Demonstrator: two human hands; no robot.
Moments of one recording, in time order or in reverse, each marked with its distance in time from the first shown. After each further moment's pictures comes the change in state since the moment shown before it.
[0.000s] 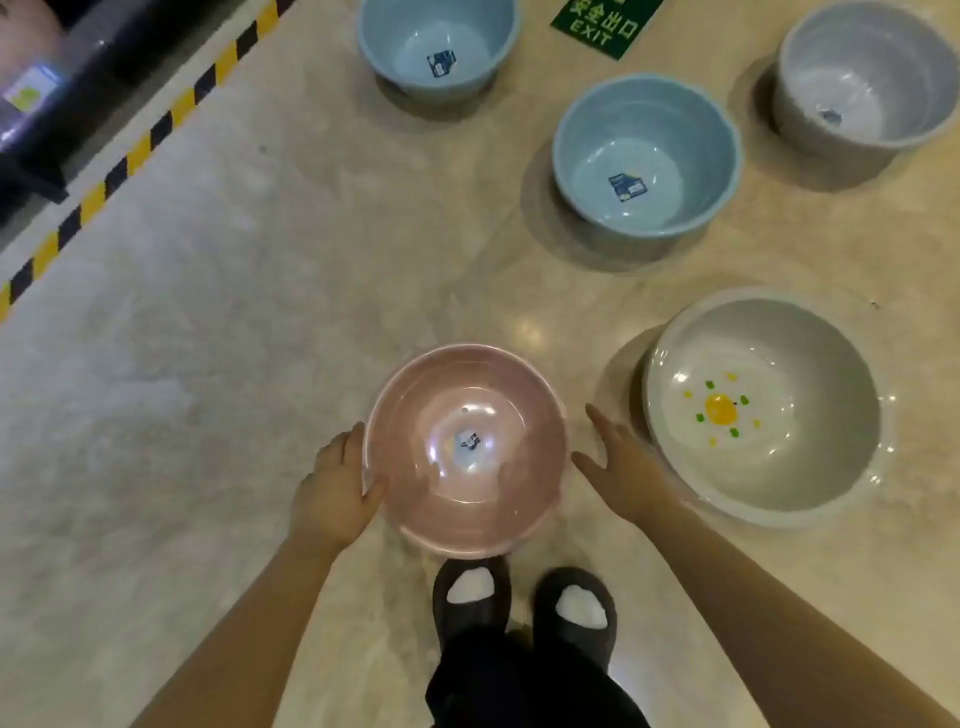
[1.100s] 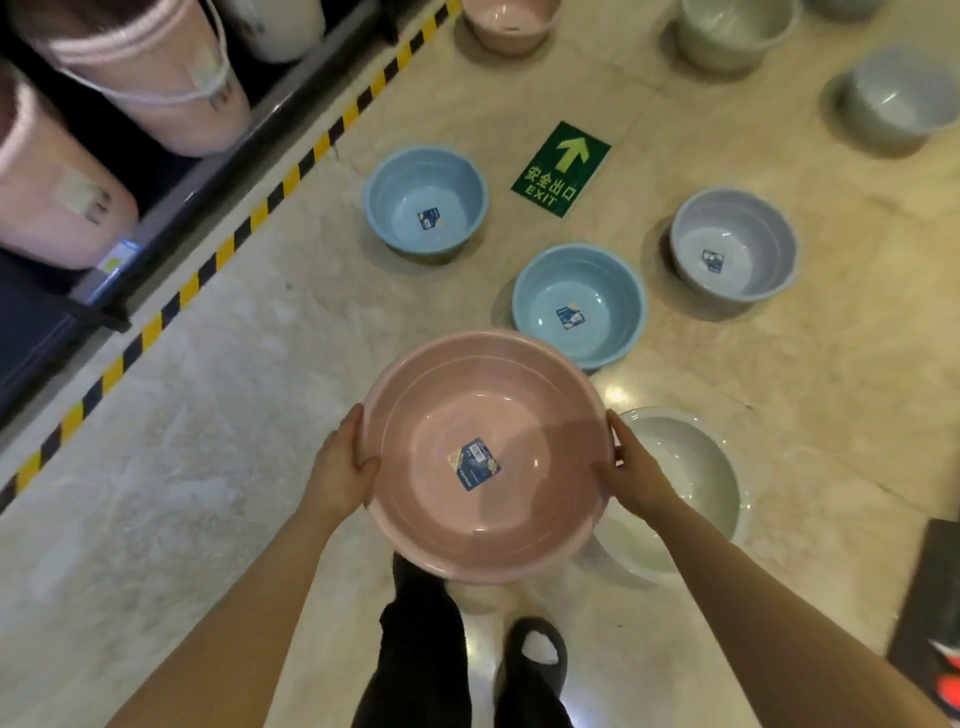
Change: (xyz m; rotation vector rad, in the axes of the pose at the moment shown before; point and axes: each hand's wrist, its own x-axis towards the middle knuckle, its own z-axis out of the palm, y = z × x) left_hand 0.006 0.121 -0.279 -0.473 0.040 0.054; right_hand -0.052 -0.130 -0.265 0.424 0.036 0.159
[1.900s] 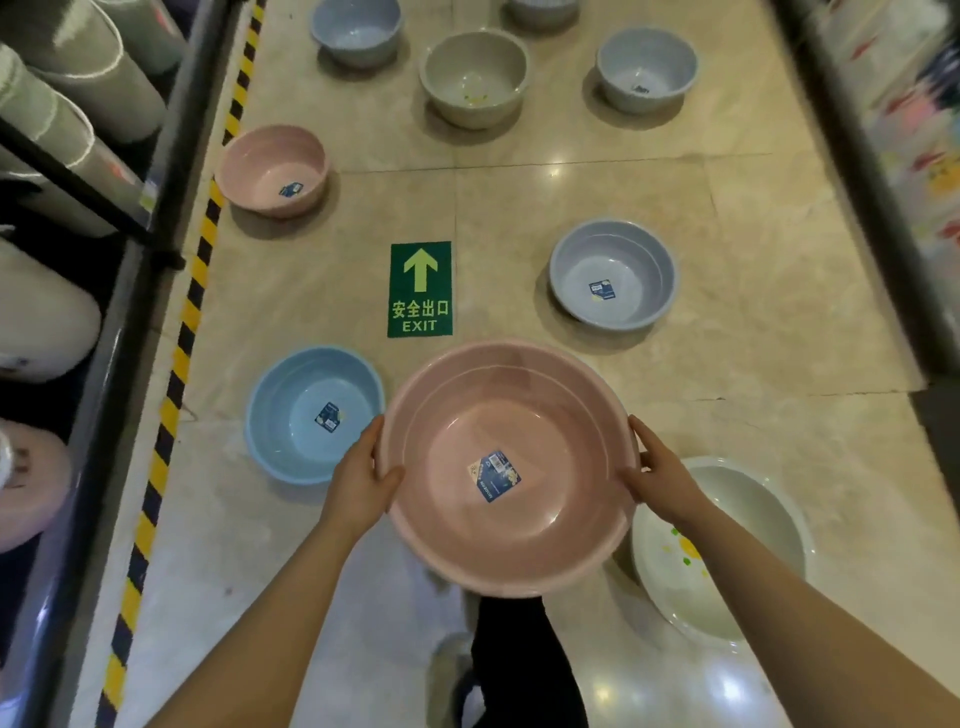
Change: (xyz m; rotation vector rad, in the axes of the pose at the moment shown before) left_hand 0.341 0.244 -0.042 0.167 -0.349 0.401; right_hand 0.161 -0.093 -0.094 0.470 0.416 0.223
